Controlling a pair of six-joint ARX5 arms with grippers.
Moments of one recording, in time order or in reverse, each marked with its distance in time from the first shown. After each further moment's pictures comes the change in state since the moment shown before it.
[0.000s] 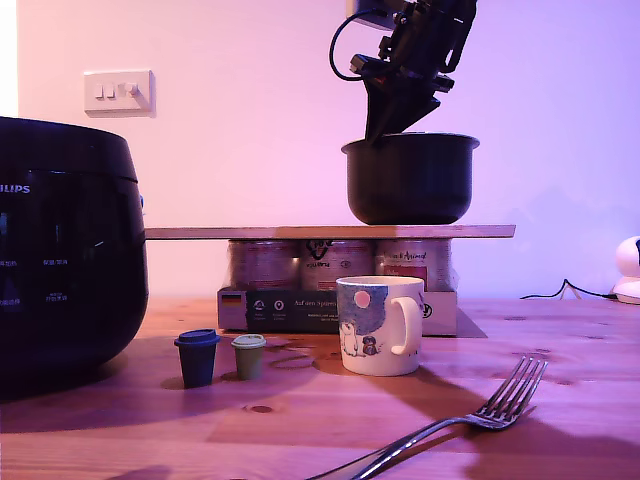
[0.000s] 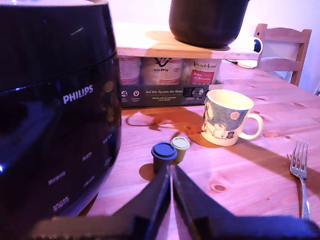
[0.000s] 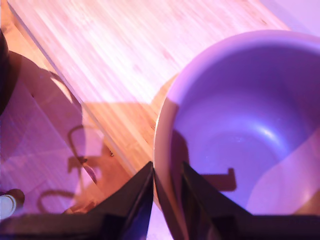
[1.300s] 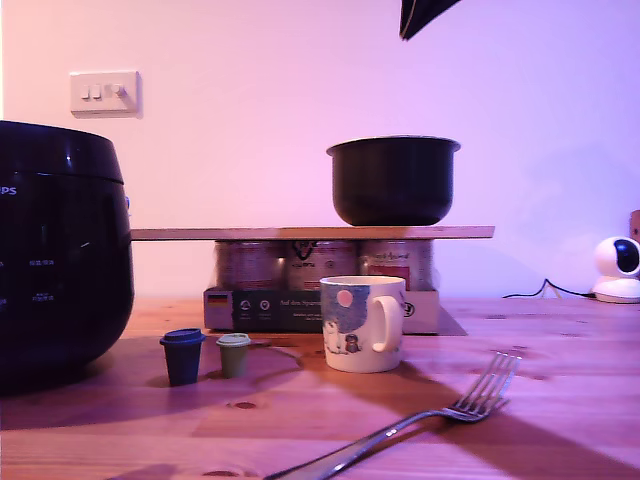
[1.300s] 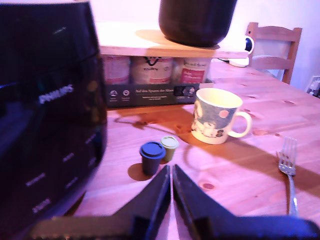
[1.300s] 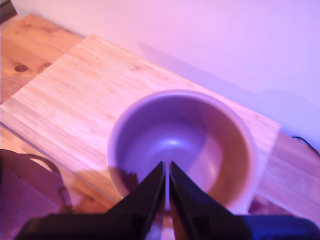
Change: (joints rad) left arm 0.000 0.000 0.000 0.000 0.000 0.000; right arm 0.000 -0.049 0.326 -0.152 0.168 0.260
